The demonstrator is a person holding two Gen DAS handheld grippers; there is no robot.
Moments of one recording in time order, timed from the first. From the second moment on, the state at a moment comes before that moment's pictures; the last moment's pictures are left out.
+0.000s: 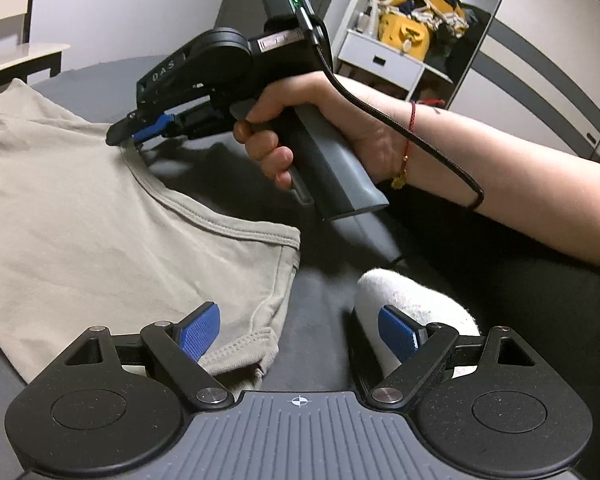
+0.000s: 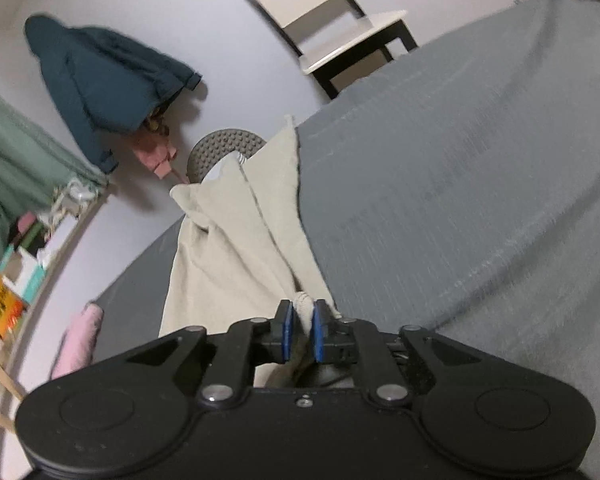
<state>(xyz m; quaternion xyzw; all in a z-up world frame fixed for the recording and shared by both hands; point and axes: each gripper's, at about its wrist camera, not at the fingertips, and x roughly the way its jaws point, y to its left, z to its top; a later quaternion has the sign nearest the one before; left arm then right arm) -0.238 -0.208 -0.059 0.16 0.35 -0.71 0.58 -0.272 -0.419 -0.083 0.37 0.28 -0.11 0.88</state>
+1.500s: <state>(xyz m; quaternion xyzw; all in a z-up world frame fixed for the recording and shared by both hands) -0.172 -0.209 -0.073 0.00 0.41 -0.62 0.66 -0.019 -0.504 -0.045 0.20 0.34 -0.16 0.91</state>
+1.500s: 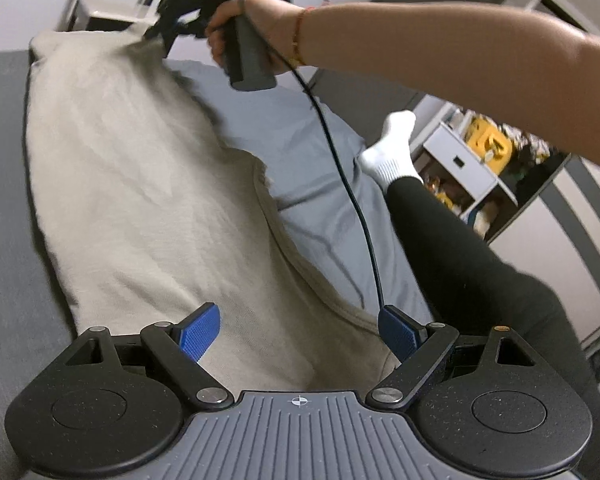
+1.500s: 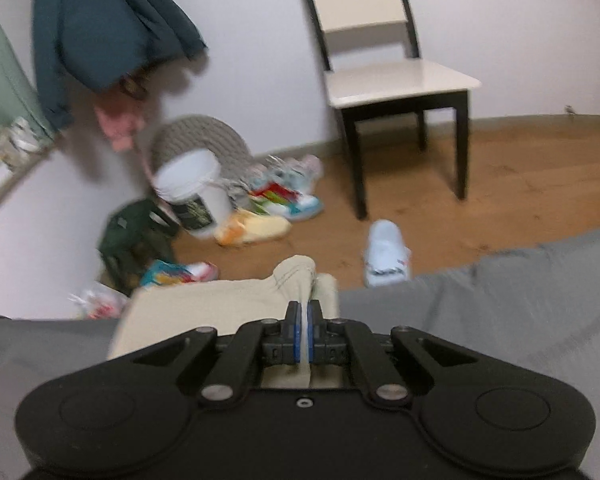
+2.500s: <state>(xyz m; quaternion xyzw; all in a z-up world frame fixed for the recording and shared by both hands) -0.173 -0.211 -0.075 0.01 0.42 -0.62 0.66 0.004 -0.487 -0.046 0.15 0.25 -0.18 0.94</state>
